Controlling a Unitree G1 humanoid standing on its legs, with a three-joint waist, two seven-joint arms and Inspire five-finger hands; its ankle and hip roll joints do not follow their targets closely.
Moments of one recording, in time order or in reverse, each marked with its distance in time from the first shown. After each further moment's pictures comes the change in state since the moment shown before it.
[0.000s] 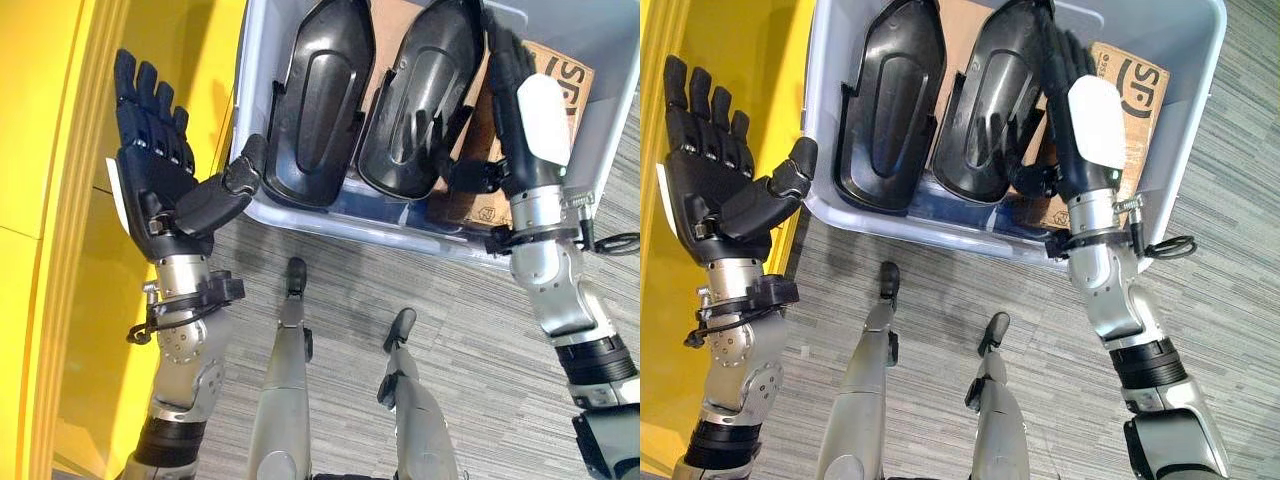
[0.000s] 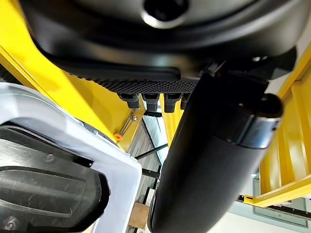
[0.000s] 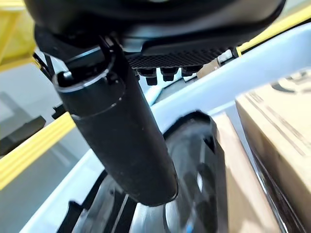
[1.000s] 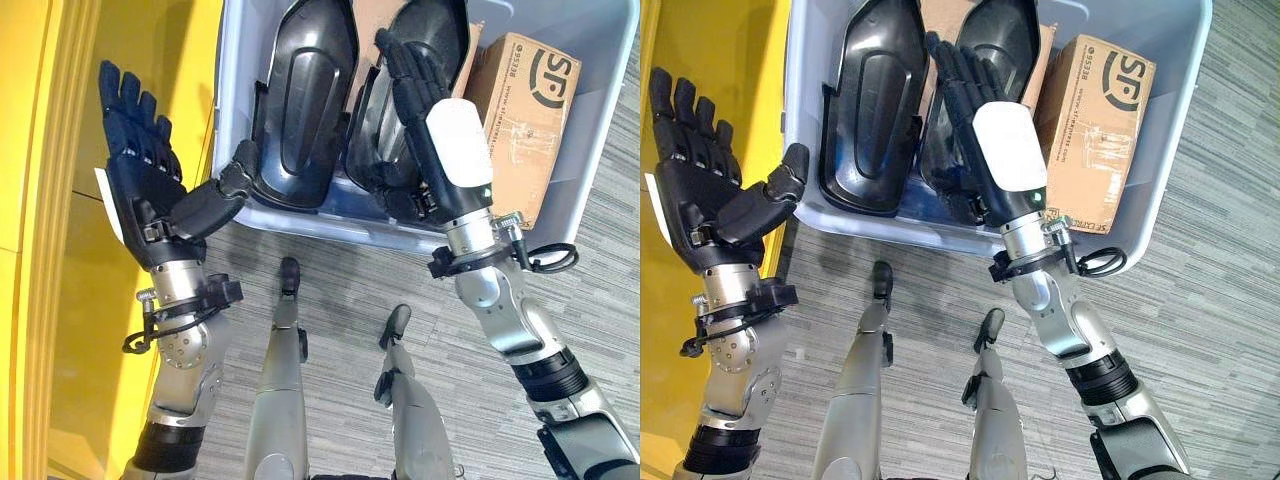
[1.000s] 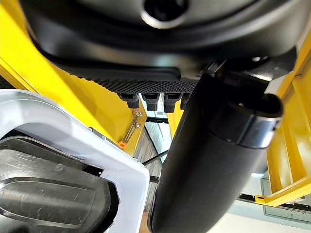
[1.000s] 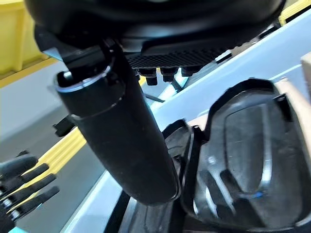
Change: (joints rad) left arm 0.010 -0.003 0.001 -0.001 0.081 0.001 0.087; right arm -0.053 0.154 0.187 -0.093 -0.173 -0.005 0.014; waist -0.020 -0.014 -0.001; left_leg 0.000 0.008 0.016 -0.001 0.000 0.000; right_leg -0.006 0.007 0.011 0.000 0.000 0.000
